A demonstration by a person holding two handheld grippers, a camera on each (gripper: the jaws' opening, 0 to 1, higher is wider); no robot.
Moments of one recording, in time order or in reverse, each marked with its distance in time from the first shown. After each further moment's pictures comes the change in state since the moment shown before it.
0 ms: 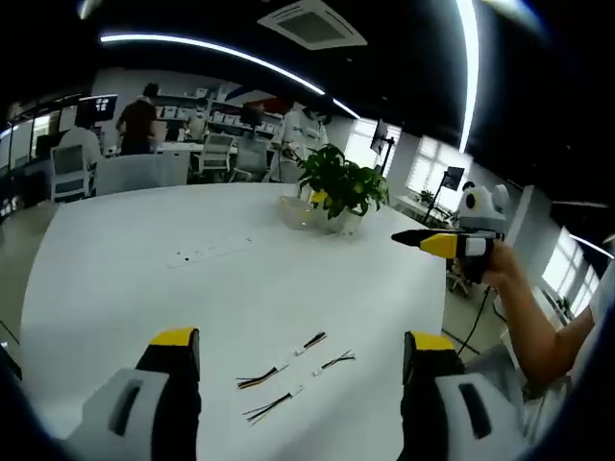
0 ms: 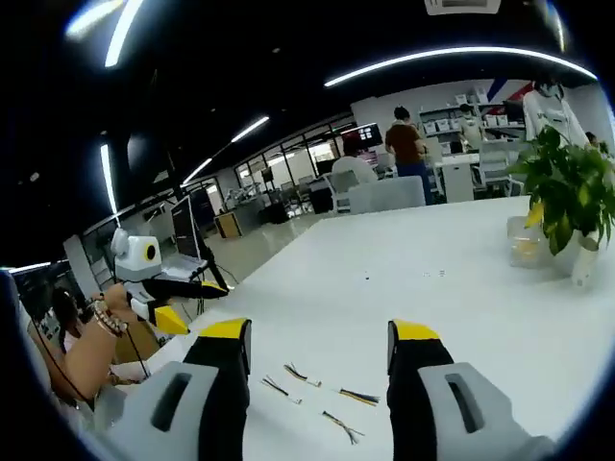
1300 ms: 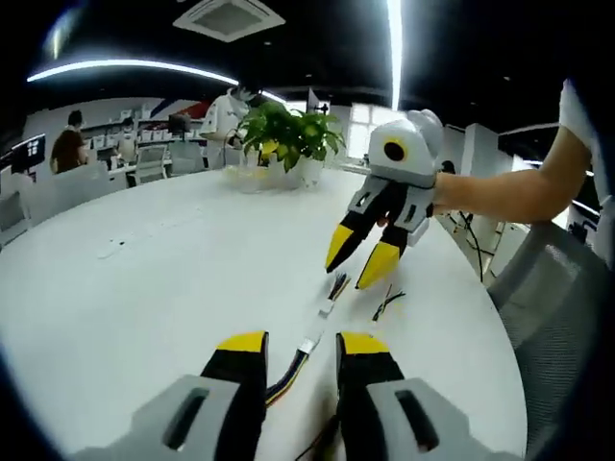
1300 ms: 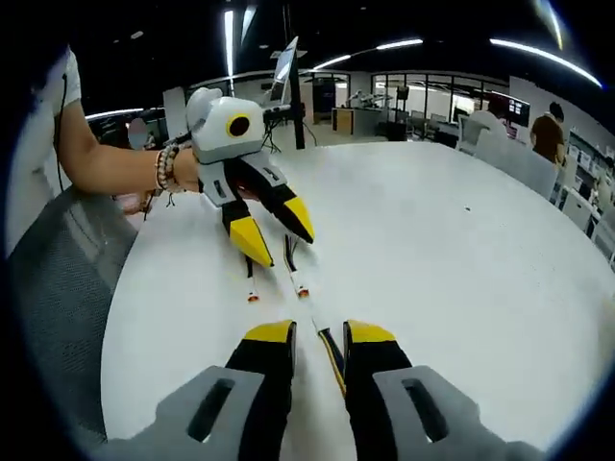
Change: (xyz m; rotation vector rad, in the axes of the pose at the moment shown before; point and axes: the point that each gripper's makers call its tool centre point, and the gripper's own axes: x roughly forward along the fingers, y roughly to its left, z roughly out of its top) left arm 0.132 0.033 -0.136 0.233 0.065 -0.195; right arm 0.098 -0.016 -0.196 -0.477 0.469 0.434
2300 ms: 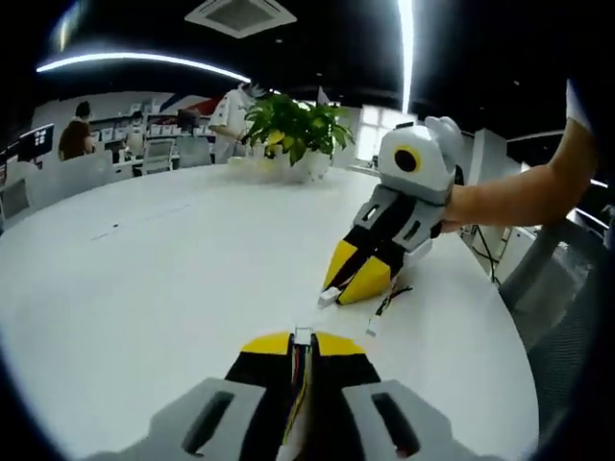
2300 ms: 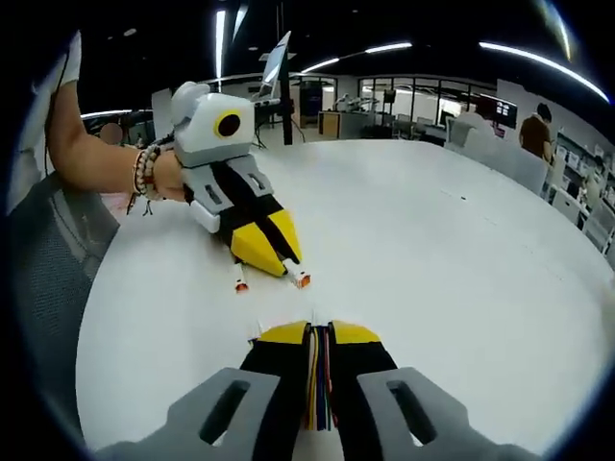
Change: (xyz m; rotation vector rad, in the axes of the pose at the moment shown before) left arm 0.008 -0.018 -0.003 0.005 -0.034 -0.004; right arm 0.017 0.001 -0.007 0.004 -0.070 -0.059
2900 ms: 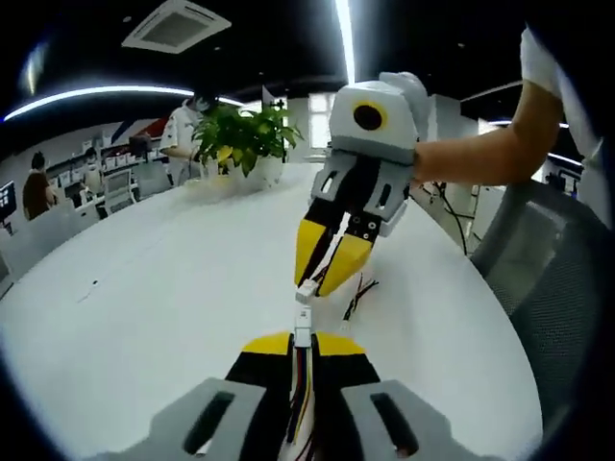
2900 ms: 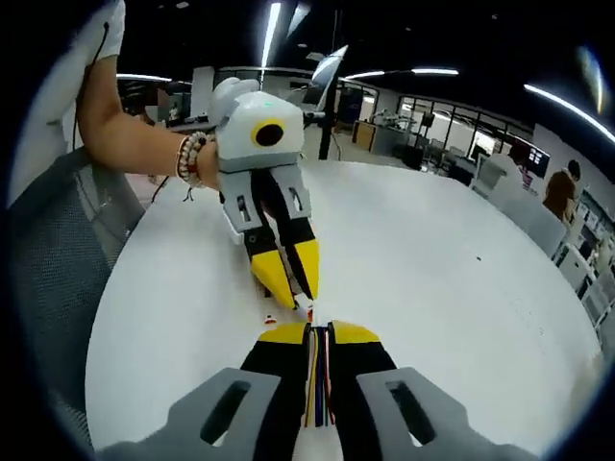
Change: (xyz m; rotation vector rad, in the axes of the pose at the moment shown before) left arm -0.005 -0.019 0.017 0.216 0.044 -0.126; right arm -0.009 0.023 0.036 -0.223 0.029 0.056
